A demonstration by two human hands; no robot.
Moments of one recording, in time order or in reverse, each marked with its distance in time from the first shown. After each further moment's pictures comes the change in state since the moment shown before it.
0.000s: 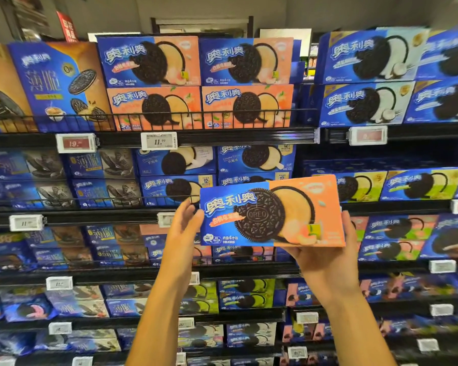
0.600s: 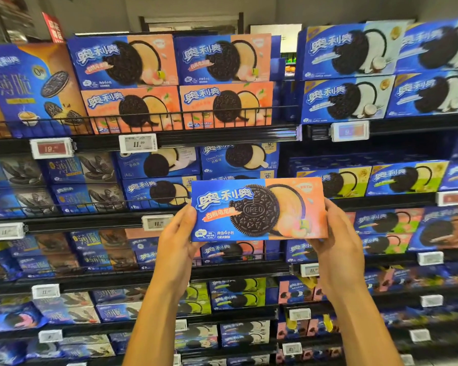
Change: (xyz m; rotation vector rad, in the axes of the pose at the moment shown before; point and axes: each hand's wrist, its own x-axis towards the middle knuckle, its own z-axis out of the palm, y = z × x) left_hand -0.004 -0.004 0.033 -0.166 -0.138 0.074; right_hand 0.009 -0.024 -0.034 -0.416 0.225 -0.267
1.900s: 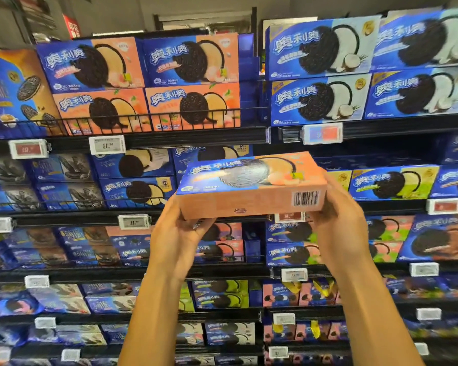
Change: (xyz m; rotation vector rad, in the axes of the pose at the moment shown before) left_hand 0.012 -0.011 0.099 -0.320 0.161 -0.055; right_hand 0.074 -0.061 -0.054 0.069 -0.164 0.020
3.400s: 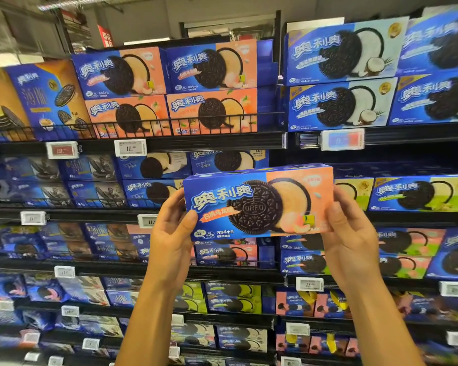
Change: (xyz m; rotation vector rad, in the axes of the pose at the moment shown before) left_hand -0.016 0.011 -0.020 0.224 -0.127 0.319; right_hand -0.003 0.021 -0.011 0.174 -0.093 -0.062
